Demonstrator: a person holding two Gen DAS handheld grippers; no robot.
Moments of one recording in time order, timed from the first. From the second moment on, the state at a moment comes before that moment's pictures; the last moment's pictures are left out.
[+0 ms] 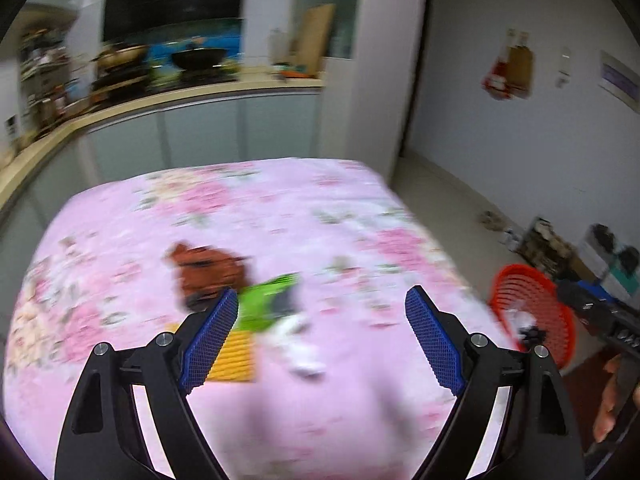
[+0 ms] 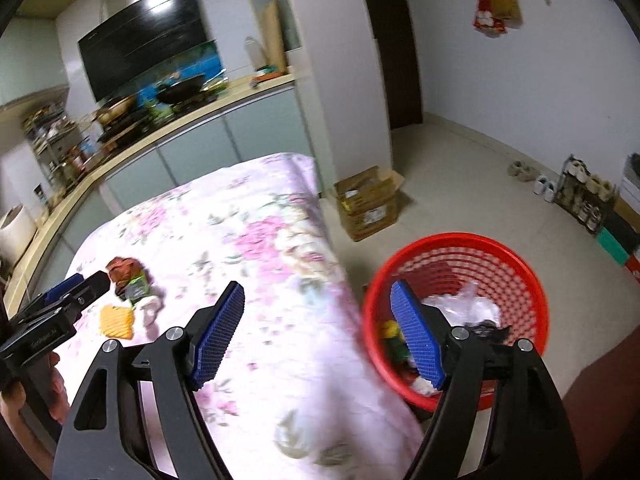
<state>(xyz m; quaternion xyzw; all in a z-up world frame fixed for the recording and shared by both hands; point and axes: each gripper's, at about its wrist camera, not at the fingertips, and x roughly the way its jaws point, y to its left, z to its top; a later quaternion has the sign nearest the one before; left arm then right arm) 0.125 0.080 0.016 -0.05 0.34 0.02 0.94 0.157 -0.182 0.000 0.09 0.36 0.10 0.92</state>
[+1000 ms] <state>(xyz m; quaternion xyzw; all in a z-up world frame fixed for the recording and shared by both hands) 0.152 0.172 -0.068 -0.12 0.42 0.02 0.90 0.187 -0.069 -0.014 0.03 0.40 0.18 0.90</state>
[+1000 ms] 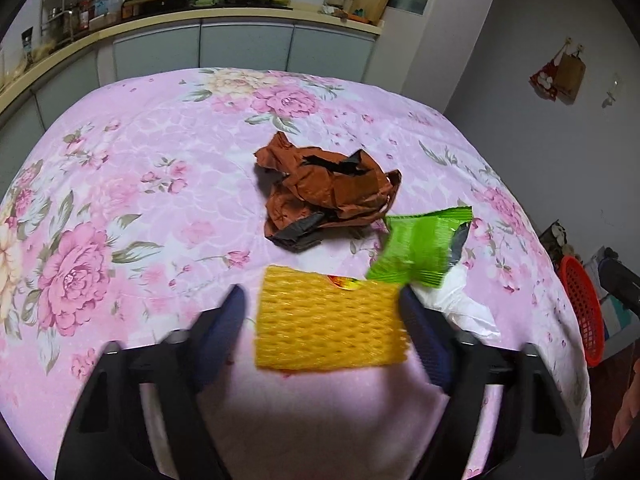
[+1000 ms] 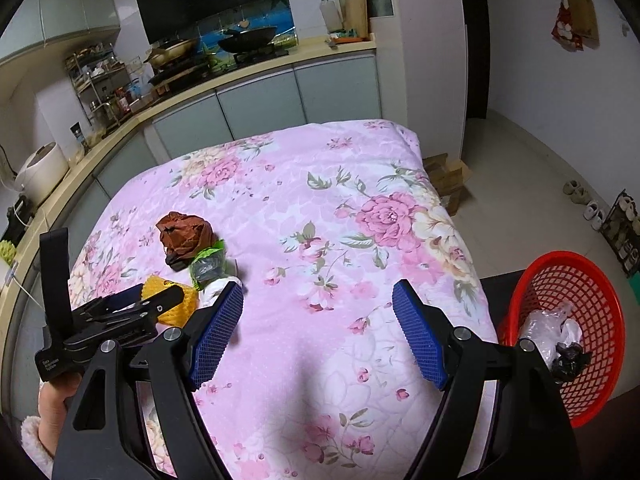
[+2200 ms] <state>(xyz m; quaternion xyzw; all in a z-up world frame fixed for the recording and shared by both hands) 0.097 0.197 -0.010 -0.10 0.33 0.09 0.93 0.201 0.020 -0.060 -0.02 0.43 0.26 0.87</state>
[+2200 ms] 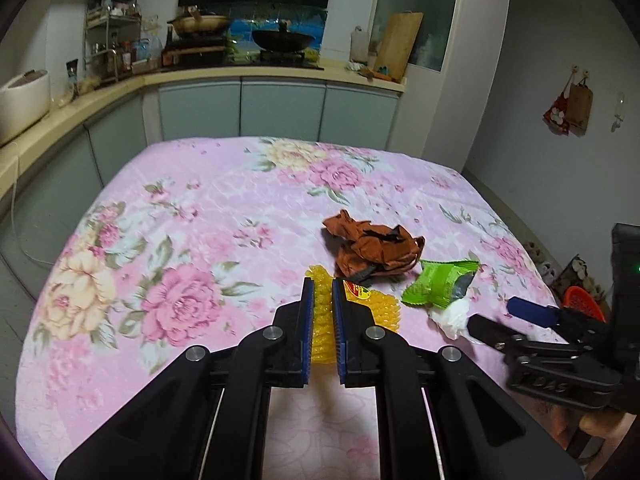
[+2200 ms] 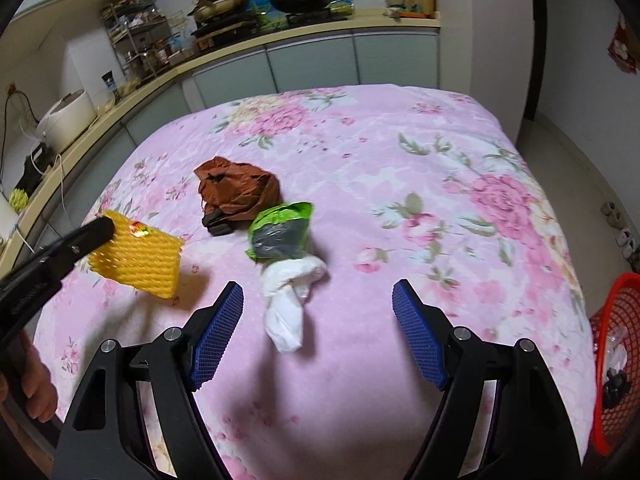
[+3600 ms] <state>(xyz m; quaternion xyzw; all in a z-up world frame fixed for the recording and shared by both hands) 0.068 0.163 0.076 -0.05 0.22 0.11 0.97 0.158 -0.042 0.051 0.02 0.30 0.27 0.92</state>
